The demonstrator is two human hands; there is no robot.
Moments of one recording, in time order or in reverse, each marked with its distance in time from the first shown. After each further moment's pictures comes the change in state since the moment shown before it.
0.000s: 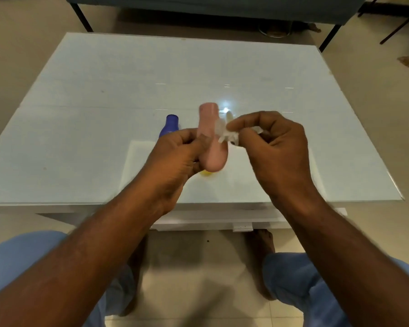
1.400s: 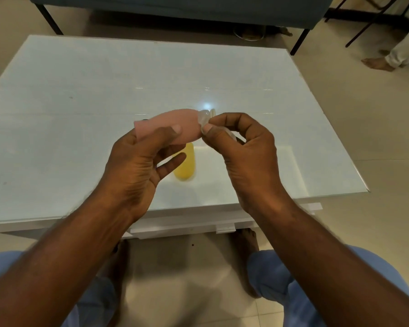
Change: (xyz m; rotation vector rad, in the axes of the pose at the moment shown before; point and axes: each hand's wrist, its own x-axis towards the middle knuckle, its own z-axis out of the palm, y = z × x) left_hand 0.002 0.006 -0.003 -0.292 0.045 0.080; right_hand -0.003 -0.001 0.002 0.229 0.049 0.192
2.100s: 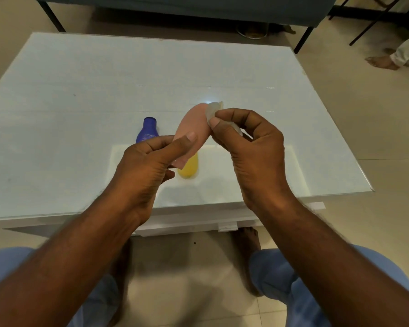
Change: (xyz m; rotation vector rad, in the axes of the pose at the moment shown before) left_hand -0.007 -0.008 0.000 0.272 0.048 -0.074; right_hand 0.000 0.001 0.001 0.075 0.038 -0.025
